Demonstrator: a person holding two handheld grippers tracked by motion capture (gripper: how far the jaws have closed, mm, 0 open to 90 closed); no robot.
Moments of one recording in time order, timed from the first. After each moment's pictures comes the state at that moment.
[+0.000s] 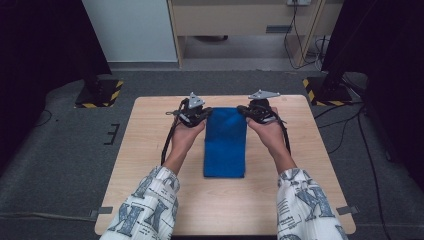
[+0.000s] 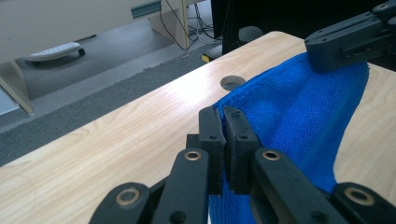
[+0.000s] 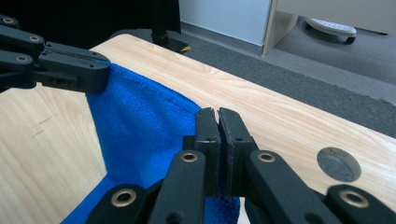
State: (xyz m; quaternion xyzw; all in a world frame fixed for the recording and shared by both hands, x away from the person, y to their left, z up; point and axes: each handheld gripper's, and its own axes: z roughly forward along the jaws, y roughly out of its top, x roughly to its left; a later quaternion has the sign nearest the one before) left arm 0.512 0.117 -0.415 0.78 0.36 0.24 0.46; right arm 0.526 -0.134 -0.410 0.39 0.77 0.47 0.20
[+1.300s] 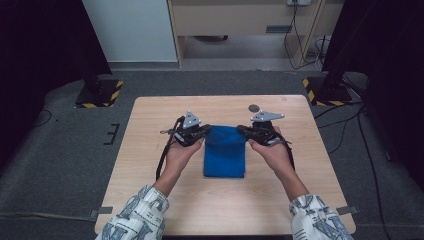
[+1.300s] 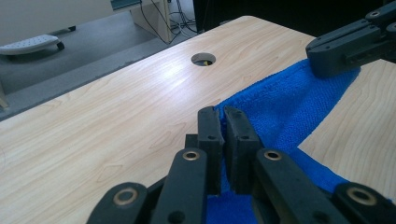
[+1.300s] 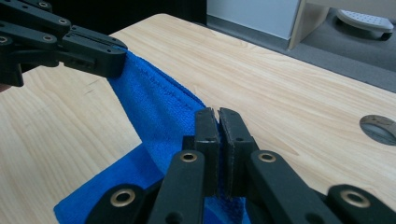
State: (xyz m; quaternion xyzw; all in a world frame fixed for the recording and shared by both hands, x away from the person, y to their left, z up) left arm 0.460 0.130 -0.435 0.79 0.34 0.21 0.47; right arm 0.468 -0.140 -0.433 0.36 0.79 0.48 0.17
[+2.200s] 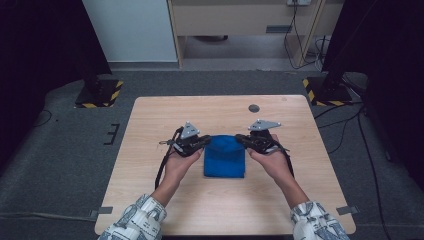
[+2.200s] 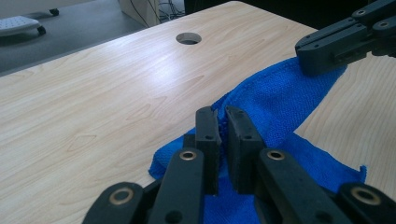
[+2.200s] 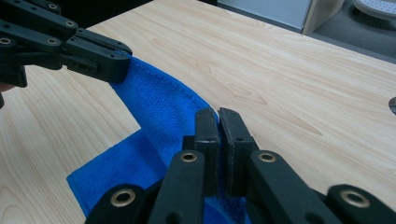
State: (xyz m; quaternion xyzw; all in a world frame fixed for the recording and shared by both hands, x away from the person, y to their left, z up) left arm 0.441 0.133 -0.461 0.79 0.35 0.18 0.47; right arm 0.454 -0.135 -0.453 0.34 0.80 0.47 0.15
